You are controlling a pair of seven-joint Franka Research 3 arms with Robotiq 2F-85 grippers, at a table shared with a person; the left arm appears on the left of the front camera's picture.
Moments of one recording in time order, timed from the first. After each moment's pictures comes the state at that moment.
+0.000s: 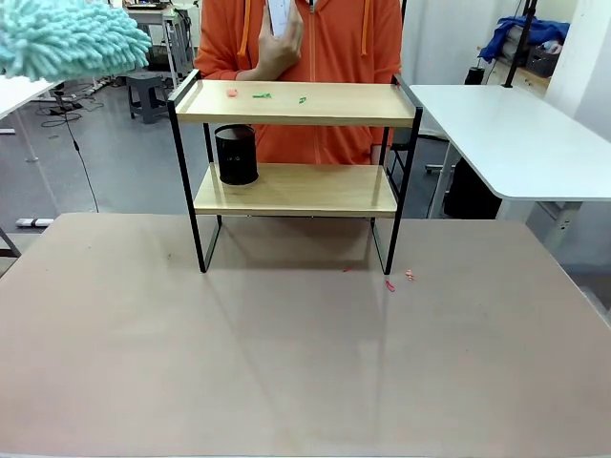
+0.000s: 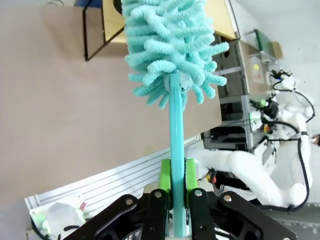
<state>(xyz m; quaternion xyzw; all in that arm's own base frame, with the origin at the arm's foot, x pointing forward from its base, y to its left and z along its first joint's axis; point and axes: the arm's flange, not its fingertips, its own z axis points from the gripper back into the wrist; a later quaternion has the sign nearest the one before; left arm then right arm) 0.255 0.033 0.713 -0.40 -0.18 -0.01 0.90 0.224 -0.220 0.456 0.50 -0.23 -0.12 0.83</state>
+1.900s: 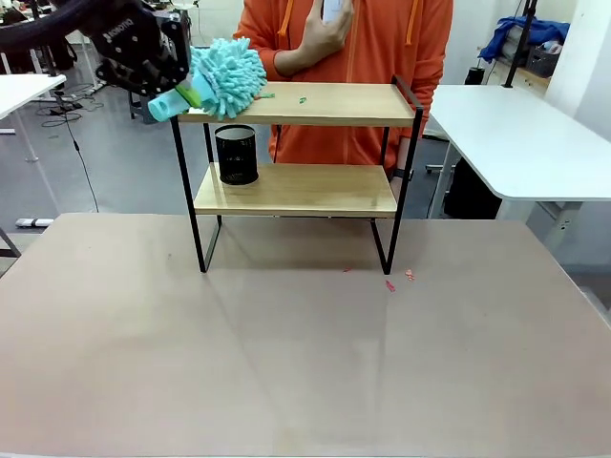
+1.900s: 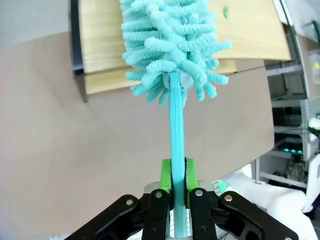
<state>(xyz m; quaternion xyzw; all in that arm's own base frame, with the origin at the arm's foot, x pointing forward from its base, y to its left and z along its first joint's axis) 0.397 -0.186 0.667 -0.25 -0.17 -0.06 0.95 0.223 -0.220 0.456 0.50 -0.23 -0.12 0.83</state>
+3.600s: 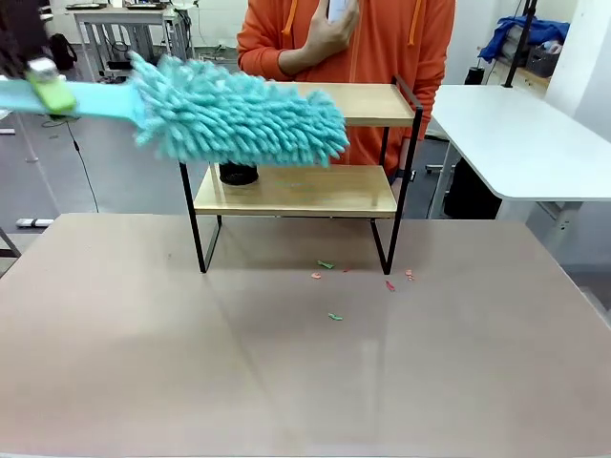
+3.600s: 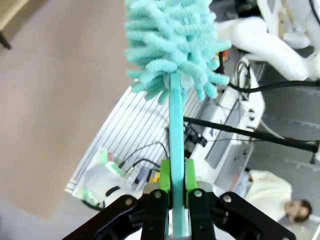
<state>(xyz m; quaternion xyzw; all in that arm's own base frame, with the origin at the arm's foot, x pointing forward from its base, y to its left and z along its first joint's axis) 0.333 -0.070 0.713 -0.36 0.04 -0.35 0.87 0.223 -0.220 0.456 0.50 -0.23 -0.12 0.83</state>
